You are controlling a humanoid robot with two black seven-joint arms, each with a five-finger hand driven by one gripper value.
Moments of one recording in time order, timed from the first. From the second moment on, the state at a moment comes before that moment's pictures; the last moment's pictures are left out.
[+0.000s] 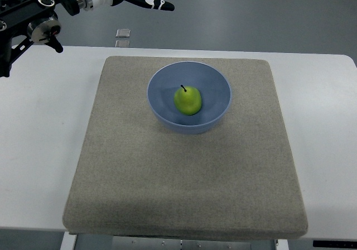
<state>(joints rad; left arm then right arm) -1.34 0.45 -0.14 -0.78 0.28 -0.31 -0.32 0.00 0.00 0.10 0.12 -0.01 0.07 0.23</state>
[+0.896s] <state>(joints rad) -0.88 0.47 -0.63 -0.75 -0.27 -0.50 0.04 0.00 0.00 0.10 0.12 -0.01 0.07 0.23</state>
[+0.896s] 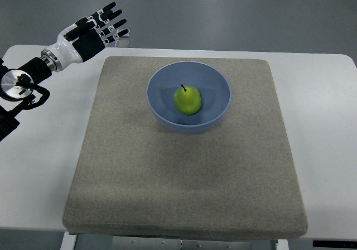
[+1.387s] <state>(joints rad) -0.85 0.47 -0.64 -0.75 -0.27 -0.50 0.04 0.00 0.00 0.10 0.12 -0.01 0.07 0.23</state>
